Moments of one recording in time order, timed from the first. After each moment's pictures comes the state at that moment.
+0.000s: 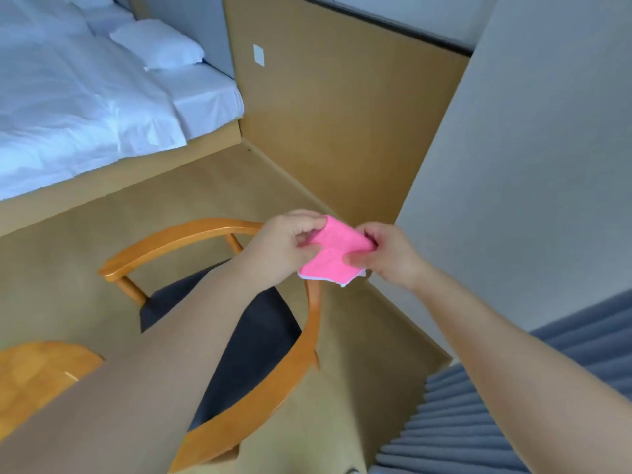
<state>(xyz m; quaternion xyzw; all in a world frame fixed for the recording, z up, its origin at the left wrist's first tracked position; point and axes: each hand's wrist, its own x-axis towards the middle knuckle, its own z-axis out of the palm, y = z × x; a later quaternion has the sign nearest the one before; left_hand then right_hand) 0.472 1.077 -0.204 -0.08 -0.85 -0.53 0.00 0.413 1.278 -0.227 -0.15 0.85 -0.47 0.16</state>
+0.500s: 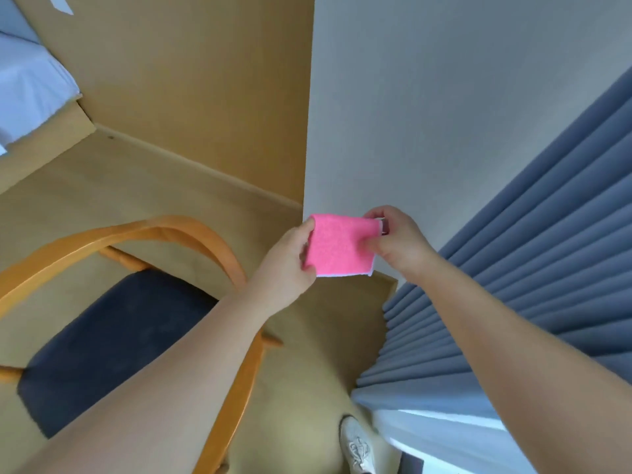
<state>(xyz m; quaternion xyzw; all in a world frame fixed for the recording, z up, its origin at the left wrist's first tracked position) 0.432 1.196 -0.342 -0.18 -0.86 -0.45 -0.16 0.445 1.402 -0.317 0.15 0.84 -0.51 0.07</state>
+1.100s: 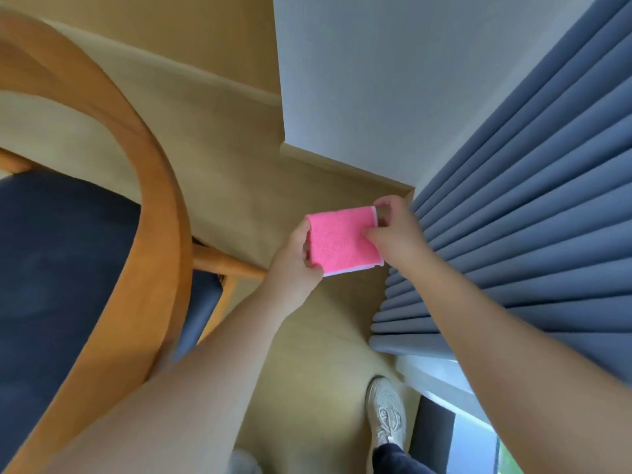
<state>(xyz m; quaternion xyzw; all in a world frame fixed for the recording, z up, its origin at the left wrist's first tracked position) 0.497 1.238 -0.692 -0.04 -0.81 -0.52 -0.27 0.505 1.420 -0.671 0.29 0.83 -0.47 0.08</state>
